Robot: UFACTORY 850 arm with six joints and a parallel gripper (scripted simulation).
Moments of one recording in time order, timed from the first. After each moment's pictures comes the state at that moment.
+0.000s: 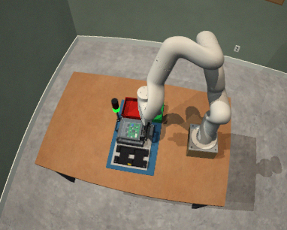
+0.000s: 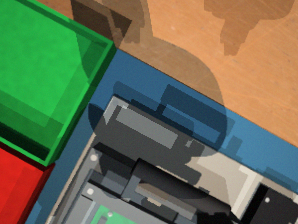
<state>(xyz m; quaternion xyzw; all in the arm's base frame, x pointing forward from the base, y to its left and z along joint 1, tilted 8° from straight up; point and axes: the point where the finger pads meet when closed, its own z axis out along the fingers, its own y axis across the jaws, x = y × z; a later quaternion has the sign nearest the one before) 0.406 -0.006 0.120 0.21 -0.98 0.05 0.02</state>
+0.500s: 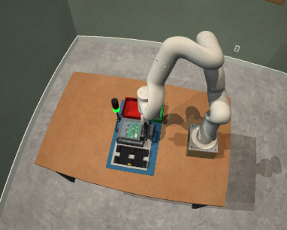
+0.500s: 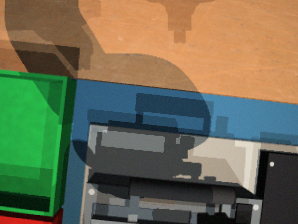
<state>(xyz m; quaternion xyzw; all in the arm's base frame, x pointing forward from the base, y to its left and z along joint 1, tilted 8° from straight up) 0.406 -0.006 0.120 0.02 -1.00 0.05 0.01</state>
